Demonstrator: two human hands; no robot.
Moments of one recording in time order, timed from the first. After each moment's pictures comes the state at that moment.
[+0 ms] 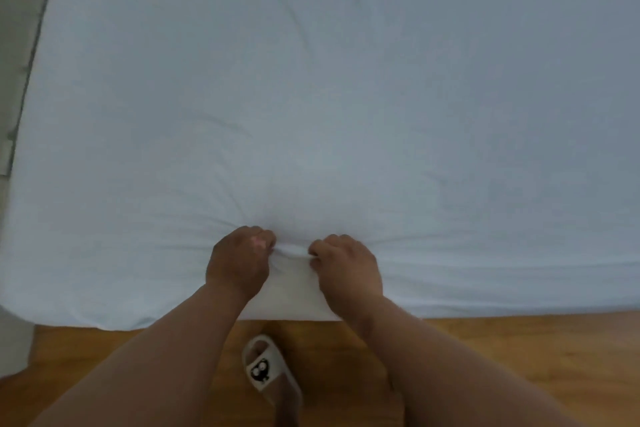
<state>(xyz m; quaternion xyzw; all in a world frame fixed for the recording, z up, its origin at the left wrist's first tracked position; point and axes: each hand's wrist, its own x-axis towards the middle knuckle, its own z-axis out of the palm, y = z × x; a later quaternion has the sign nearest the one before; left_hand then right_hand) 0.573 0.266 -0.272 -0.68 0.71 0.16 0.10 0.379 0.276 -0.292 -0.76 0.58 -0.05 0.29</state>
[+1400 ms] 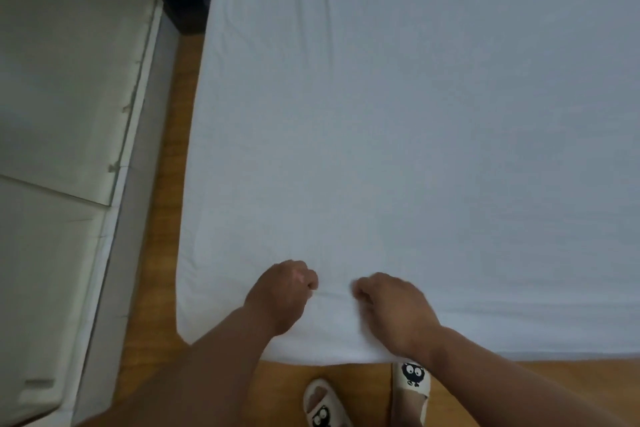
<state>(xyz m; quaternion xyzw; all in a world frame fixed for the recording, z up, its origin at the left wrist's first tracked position) 0.865 0.277 -0.248 -0.59 0.75 0.28 0.10 0.632 0.288 -0.257 -0.76 0.53 0.04 0.38</state>
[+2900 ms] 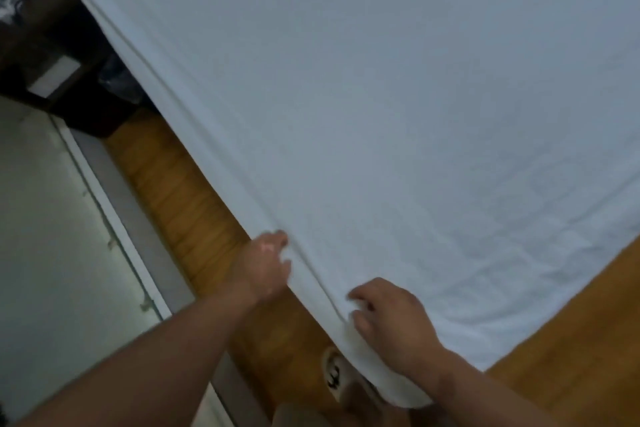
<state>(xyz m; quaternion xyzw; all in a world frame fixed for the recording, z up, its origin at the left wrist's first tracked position) 1.111 0.067 -0.226 -0.46 0.82 0.19 0.29 0.957 0.266 -0.246 -0.49 0.74 -0.17 0.43</state>
